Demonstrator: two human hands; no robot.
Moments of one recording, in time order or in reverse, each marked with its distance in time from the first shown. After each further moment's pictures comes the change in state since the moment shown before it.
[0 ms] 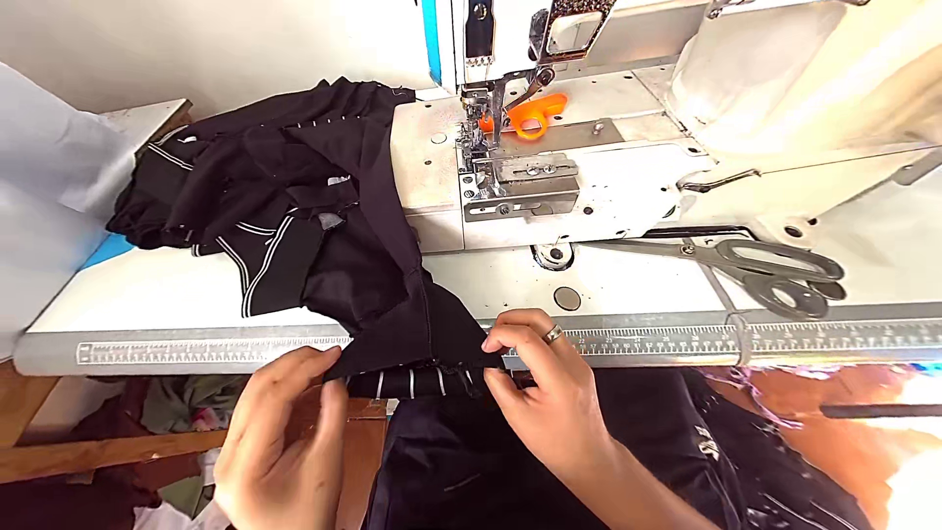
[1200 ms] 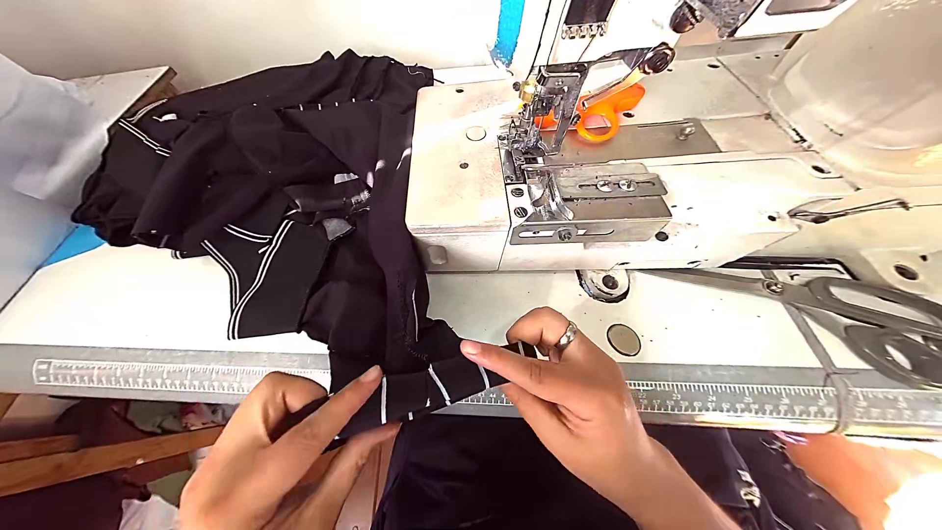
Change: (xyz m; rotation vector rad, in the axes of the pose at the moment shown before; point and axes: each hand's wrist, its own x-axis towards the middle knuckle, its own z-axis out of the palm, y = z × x) left_hand 0.037 -0.019 -0.024 0.036 -0.435 -0.035; right_hand 0.037 0.020 0.012 0.232 -0.221 -0.073
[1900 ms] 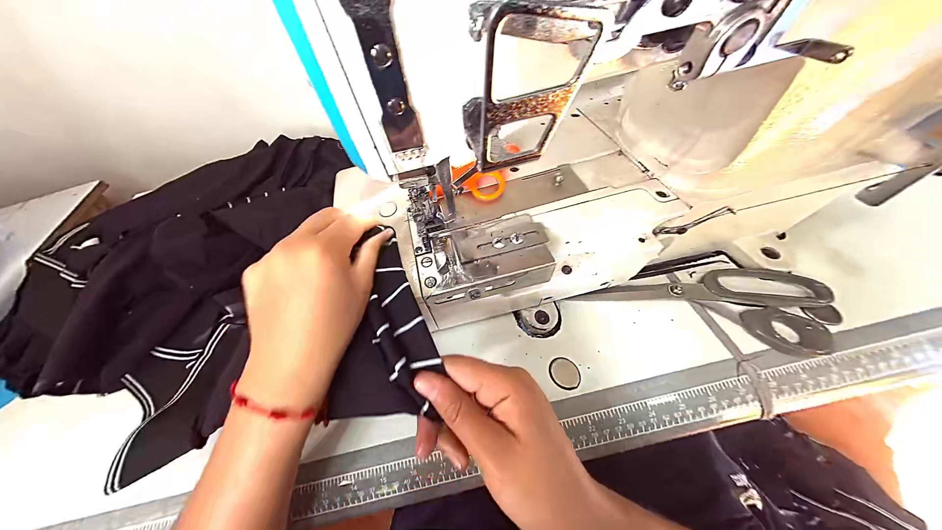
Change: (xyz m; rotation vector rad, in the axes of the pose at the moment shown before) left_hand 0.186 0.017 0.073 0.485 -0.007 0.292; right_hand 0.038 -0.026 0.002 0.540 0.111 0.420
